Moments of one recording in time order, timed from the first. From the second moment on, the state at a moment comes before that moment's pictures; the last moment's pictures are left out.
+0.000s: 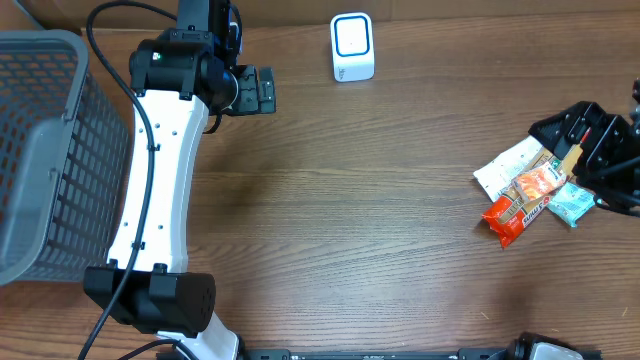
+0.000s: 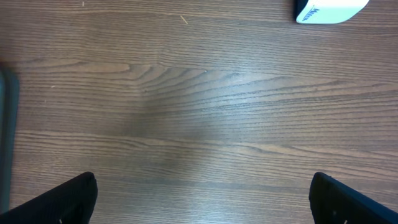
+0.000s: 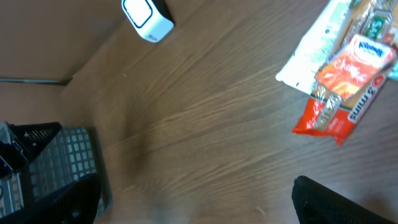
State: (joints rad) left arm -0.11 1.80 2.00 -1.32 -0.05 -0.20; right arm -0.26 1.31 1.77 -1.53 -0.53 0.36
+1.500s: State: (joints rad) left arm -0.11 1.80 2.00 -1.32 -0.05 -0.20; right arm -0.01 0.03 0.02 0.04 -0.15 0.15
